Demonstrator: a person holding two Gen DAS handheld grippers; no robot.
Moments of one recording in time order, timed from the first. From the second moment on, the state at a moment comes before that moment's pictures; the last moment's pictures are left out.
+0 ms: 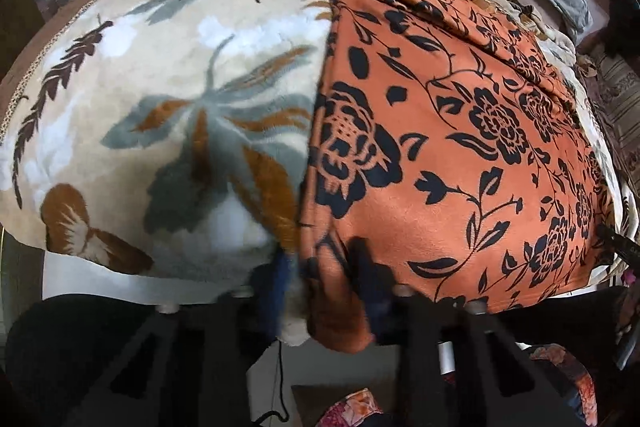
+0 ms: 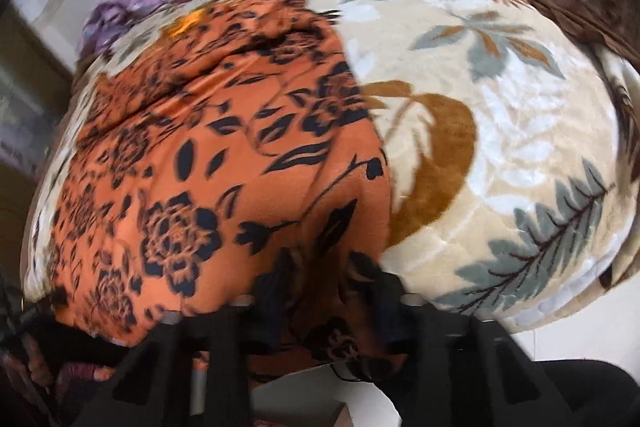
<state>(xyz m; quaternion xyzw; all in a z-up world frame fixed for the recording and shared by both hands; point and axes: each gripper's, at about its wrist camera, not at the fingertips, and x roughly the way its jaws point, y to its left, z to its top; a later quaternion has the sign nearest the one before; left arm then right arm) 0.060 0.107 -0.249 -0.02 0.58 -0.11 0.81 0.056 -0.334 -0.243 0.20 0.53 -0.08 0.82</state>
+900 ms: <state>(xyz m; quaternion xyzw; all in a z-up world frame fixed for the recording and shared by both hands) 0.053 0.133 -0.220 -0.05 0.56 -0.17 0.81 0.064 -0.340 -0.220 0.26 0.54 0.00 0.80</state>
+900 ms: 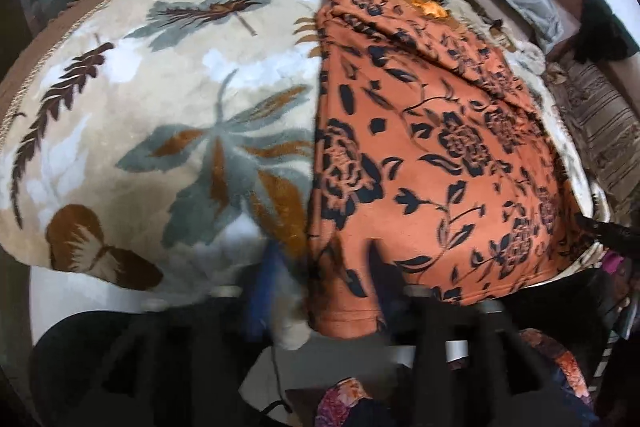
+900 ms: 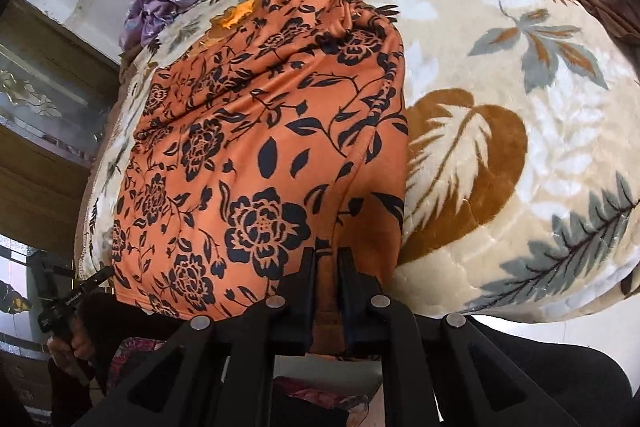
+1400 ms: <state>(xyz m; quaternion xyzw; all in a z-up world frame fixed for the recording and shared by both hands) 0.037 0.112 -0.229 -0.07 0.59 -0.22 0.77 0.066 -0.343 -0.226 0.29 0.55 0.00 0.78</state>
